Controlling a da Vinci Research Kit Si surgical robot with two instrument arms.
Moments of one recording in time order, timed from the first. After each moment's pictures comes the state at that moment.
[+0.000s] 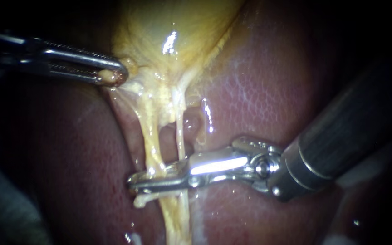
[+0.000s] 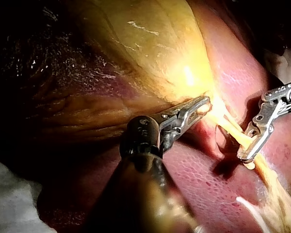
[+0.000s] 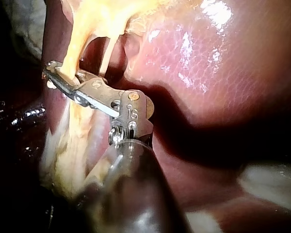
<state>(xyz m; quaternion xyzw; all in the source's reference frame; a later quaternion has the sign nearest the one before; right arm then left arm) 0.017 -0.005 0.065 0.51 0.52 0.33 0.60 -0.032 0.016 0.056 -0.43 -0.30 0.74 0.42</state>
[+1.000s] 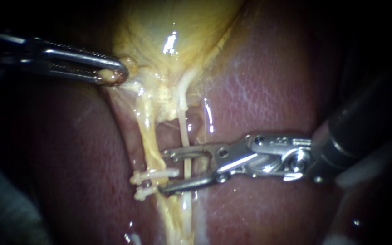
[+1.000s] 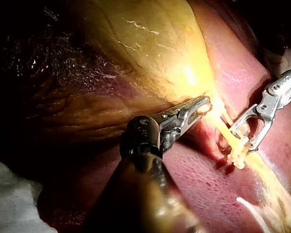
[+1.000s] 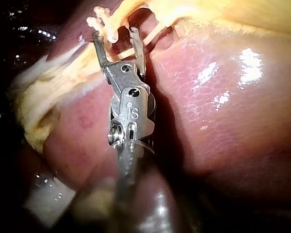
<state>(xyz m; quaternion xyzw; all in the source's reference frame) 0.012 -0.003 0.063 0.27 0.54 0.16 0.78 -0.032 0.016 0.056 -0.43 -0.30 0.74 0.42</state>
